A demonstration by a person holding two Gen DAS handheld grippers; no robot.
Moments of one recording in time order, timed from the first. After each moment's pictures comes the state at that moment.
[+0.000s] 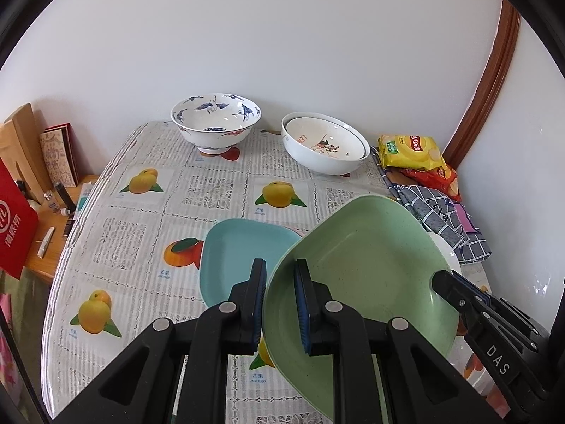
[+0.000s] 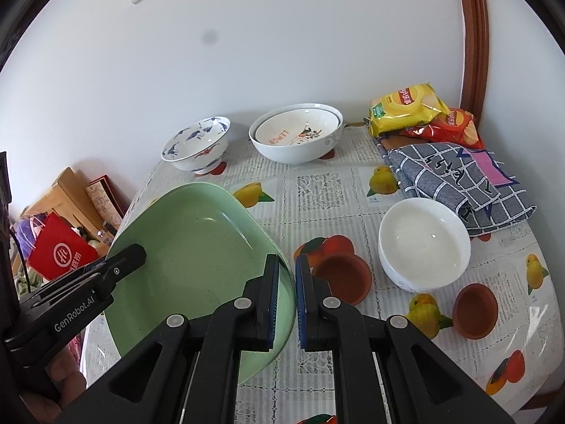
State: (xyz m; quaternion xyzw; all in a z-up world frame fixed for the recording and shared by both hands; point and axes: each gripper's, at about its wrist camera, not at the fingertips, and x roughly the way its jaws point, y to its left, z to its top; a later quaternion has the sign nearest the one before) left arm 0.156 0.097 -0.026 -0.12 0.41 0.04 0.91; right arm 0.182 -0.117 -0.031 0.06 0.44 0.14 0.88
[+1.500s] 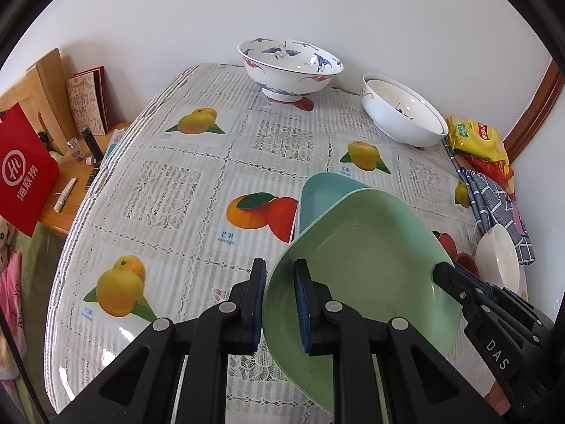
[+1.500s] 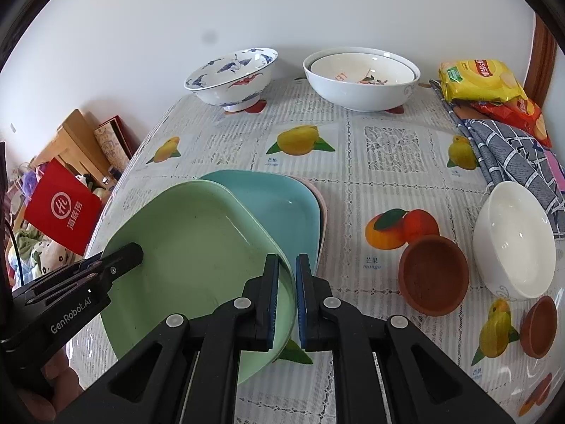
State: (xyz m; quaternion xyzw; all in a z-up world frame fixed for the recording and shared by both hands) left arm 0.170 0.166 -0.096 -0.15 0.47 0.11 0.86; right arm 0.212 -0.034 -0.098 0.00 0.51 0.20 0.84
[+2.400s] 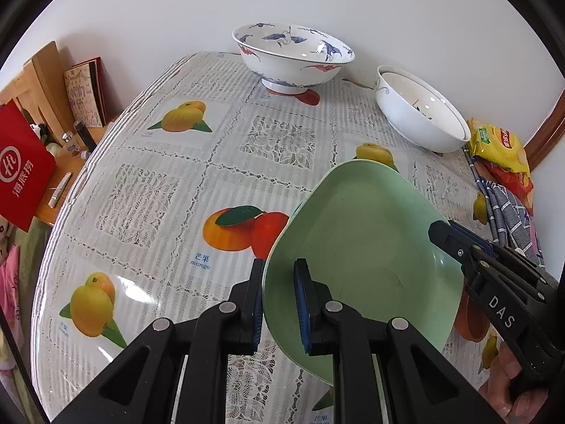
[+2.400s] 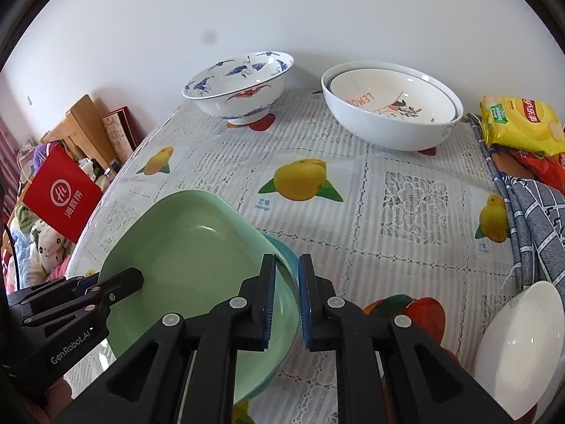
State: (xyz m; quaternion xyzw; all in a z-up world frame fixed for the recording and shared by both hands) left arm 0.217 0.157 -0.115 -0.15 0.49 0.13 0.85; right arm 0.288 -0.020 -0.118 -0.04 0.49 0.26 0.83
